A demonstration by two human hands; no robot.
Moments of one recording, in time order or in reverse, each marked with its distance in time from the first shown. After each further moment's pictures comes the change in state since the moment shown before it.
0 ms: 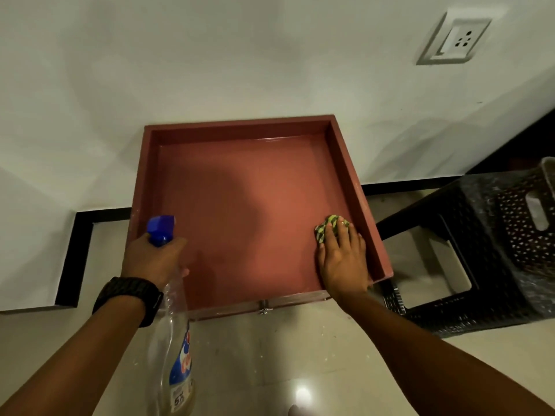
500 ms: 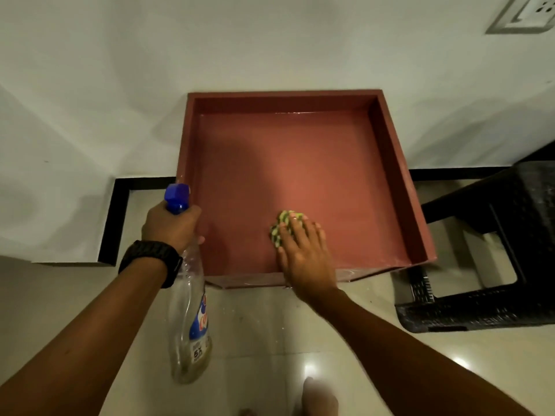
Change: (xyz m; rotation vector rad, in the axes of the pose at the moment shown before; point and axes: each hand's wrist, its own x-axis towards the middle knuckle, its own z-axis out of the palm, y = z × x) left_hand 0.014 -0.016 -0.035 0.003 0.045 0.011; right_hand -0.048 -0.109 0.022 0.103 -0.058 -0.386
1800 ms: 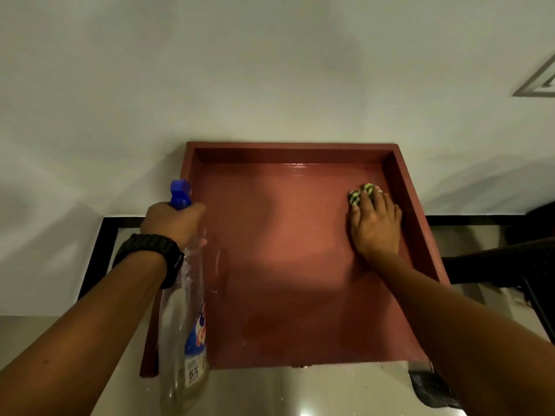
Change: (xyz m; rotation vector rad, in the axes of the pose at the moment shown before) left_hand 0.096 0.074 0.029 -0.030 0.017 -0.033; right_hand 0.172 0.141 -0.039 -0.094 0.225 0.377
